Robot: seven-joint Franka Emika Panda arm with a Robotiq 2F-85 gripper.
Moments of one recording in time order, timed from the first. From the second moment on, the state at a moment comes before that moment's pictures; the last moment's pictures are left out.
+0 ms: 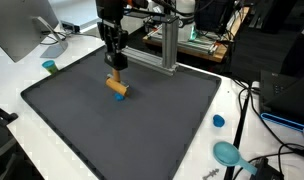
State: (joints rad) arm 0.02 0.16 0.00 -2.13 -0.12 2.51 0.28
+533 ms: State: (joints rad) arm 0.03 0.18 0.00 -2.13 -0.13 2.52 0.30
